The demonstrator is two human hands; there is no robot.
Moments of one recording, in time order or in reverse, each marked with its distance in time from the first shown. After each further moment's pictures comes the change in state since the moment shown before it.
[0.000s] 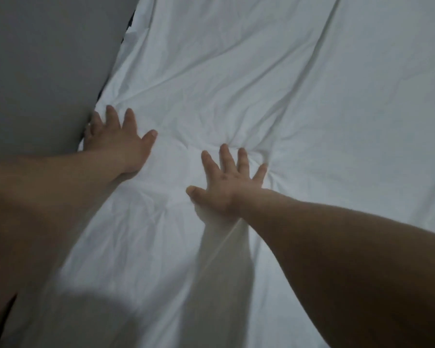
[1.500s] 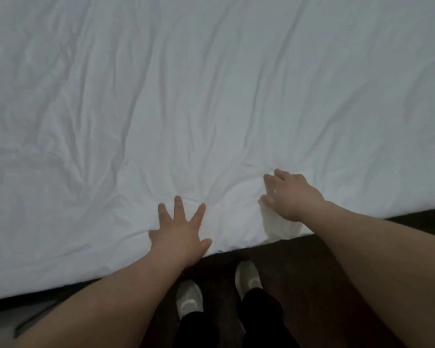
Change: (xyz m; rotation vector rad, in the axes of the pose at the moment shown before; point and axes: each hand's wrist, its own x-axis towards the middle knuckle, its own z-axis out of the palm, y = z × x) left_hand -0.632 0.268 0.145 0.321 -0.604 0.456; right_hand -0.509 0.430 0.169 0.161 -0.135 0.341
